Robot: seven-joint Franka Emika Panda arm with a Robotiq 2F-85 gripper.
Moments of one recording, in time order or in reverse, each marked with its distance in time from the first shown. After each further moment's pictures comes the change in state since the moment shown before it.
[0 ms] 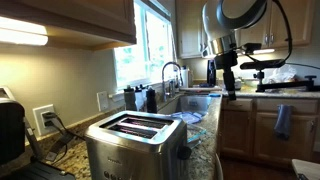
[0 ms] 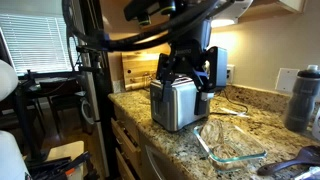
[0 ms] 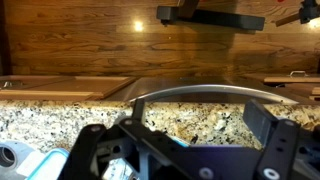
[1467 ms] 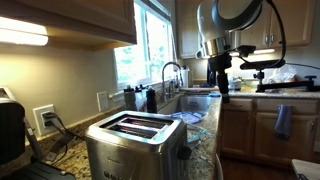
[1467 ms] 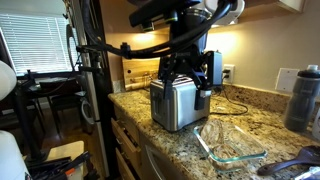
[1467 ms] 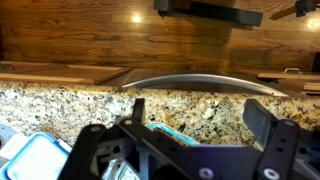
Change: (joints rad) arm 0.036 0.028 0.020 0.008 0.029 0.038 0.000
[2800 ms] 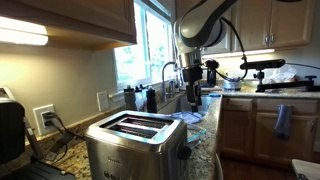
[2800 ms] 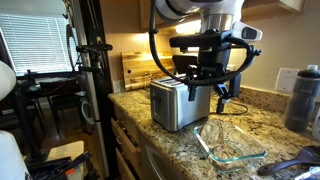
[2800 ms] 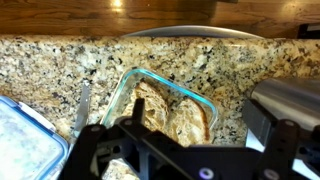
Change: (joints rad) arm 0.009 0.311 0.037 0.223 0.162 0.092 -0.002
